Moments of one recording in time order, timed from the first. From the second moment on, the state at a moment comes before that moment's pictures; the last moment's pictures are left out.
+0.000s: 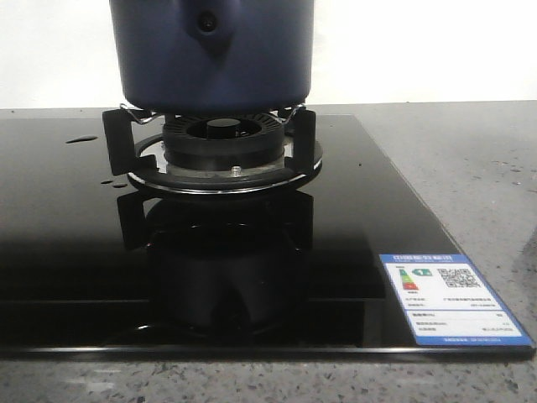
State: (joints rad) left arm -0.12 1.23 -1.03 -1.68 0.78 1.67; right arm -0.14 1.12 -0.60 0.92 0.11 -1.00
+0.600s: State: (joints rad) left arm -0.14 1.23 -1.03 -1.68 0.79 1.70; right arm -0.14 0.83 -0.60 0.95 0.14 -1.01
